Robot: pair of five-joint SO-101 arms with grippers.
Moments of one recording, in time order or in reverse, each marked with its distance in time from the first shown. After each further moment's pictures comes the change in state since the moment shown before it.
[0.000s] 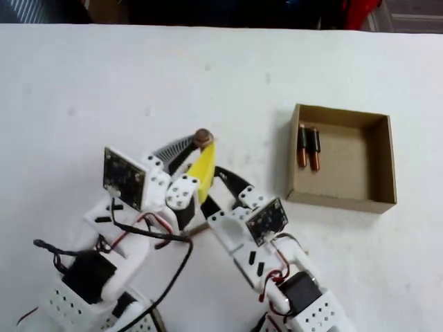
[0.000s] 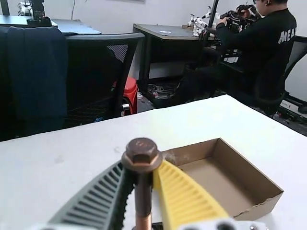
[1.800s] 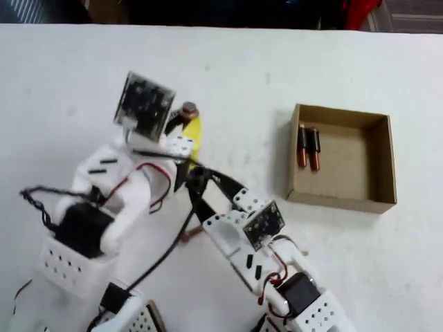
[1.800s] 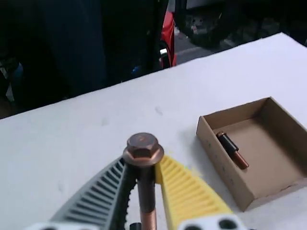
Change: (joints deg) left arm -8.6 24.0 -28.7 18.9 -5.8; right arm -1.3 0.0 0.0 -0.7 0.0
